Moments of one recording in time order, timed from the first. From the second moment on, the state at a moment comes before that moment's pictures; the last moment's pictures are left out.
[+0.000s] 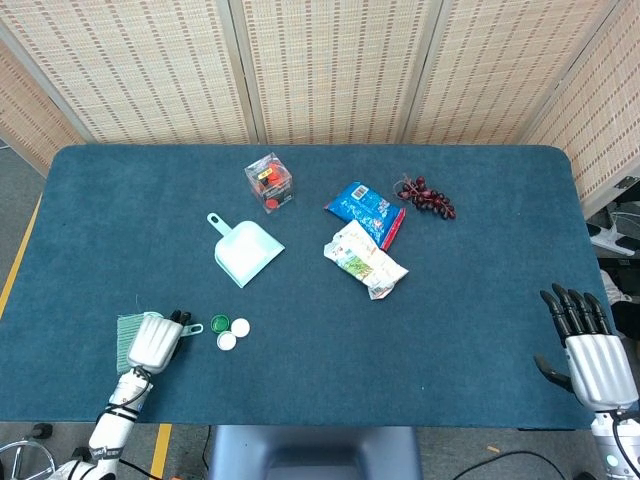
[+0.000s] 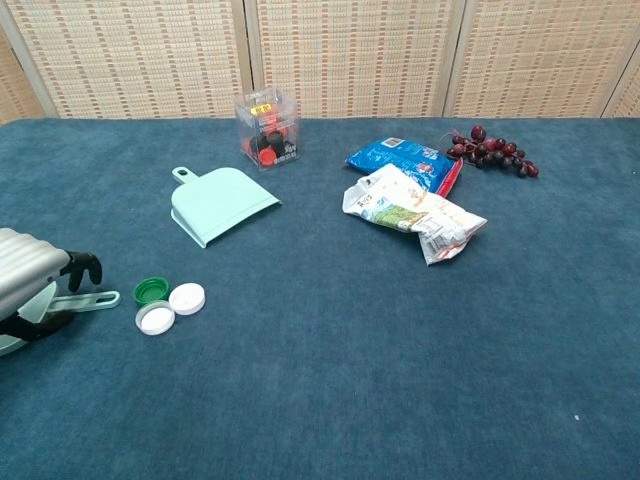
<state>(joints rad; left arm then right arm) -0.36 -1.68 -0.05 -1.13 1.46 1.21 0.53 0.04 -1.10 0.03 -1.69 -1.55 1.52 -0.15</state>
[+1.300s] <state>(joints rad) -0.36 -1.72 -0.09 -1.04 1.60 1.58 -0.33 0.02 -1.09 0.03 -1.71 -1.55 1.53 -0.15</state>
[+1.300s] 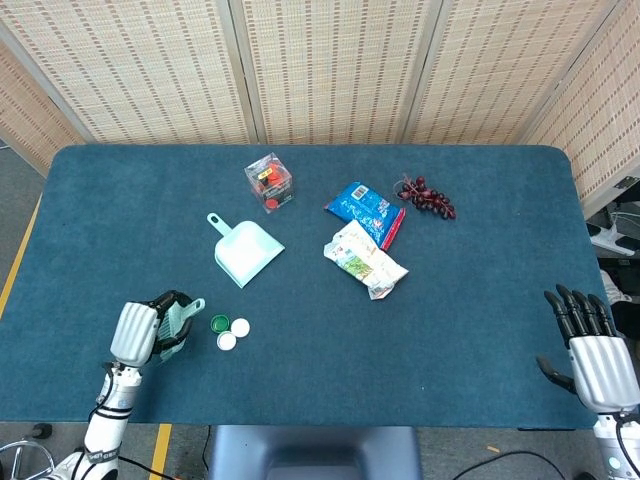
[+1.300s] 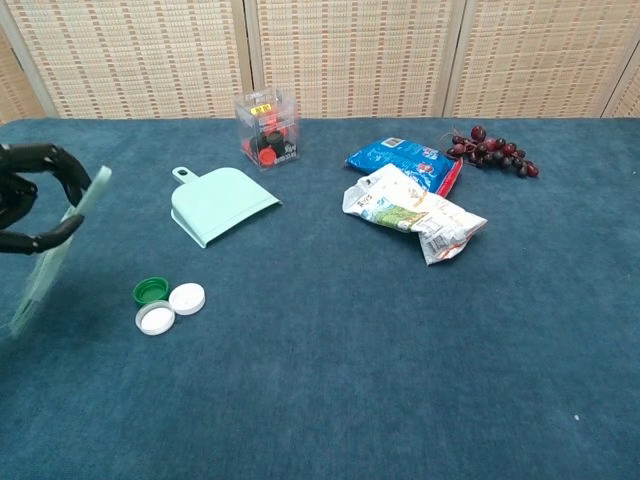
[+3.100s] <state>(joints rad) -0.48 -2.22 -0.01 -0.33 1.65 1.65 -1.01 0.00 -1.06 0.02 -1.73 -1.56 1.54 -0.13</state>
